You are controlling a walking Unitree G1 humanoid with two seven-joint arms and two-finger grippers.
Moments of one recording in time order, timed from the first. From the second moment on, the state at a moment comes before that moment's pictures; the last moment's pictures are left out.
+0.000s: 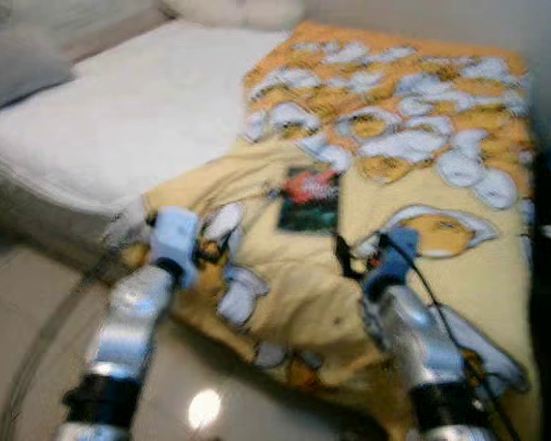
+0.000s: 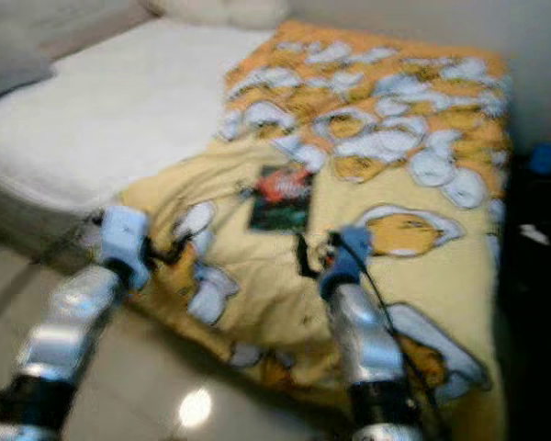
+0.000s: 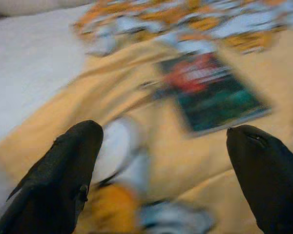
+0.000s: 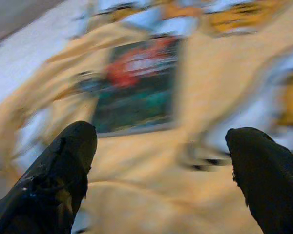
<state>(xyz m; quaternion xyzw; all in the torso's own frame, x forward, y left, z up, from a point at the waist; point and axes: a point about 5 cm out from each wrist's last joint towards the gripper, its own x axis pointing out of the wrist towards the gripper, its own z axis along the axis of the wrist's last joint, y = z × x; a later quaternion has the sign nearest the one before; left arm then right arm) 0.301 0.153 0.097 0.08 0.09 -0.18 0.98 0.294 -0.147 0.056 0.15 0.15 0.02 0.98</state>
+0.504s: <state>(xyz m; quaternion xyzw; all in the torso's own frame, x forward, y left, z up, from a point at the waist) 0.302 0.148 0.098 0.08 0.08 -0.18 0.98 0.295 -0.160 0.057 0.13 0.15 0.01 0.98</state>
